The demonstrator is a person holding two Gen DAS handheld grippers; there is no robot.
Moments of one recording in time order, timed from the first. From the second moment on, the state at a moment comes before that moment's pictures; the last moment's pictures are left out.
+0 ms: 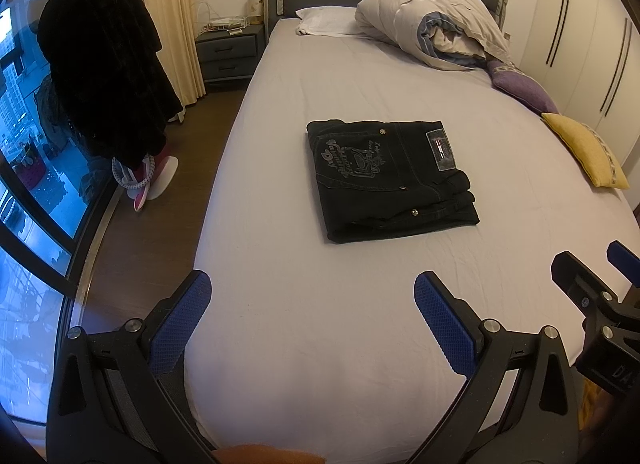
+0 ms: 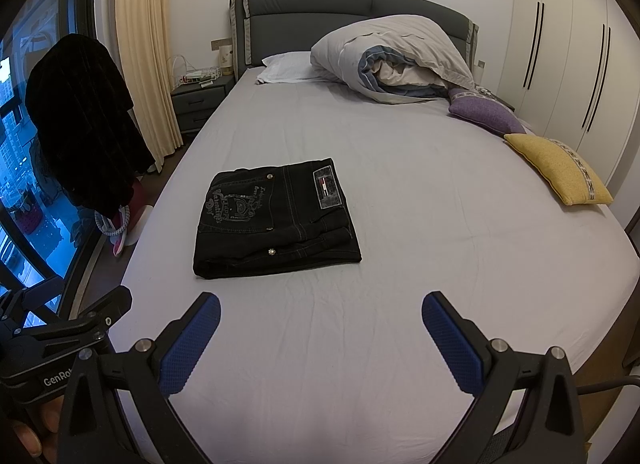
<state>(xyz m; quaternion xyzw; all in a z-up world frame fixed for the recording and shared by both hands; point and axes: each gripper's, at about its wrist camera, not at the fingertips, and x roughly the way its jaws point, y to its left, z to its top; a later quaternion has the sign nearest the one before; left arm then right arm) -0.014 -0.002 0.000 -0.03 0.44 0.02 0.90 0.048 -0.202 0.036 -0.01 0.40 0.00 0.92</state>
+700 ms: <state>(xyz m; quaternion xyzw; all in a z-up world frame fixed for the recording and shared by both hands) -0.009 0.002 -0.006 -0.03 0.45 0.02 0.89 0.045 -0.199 0.033 -0.01 0.40 0.00 0.92</state>
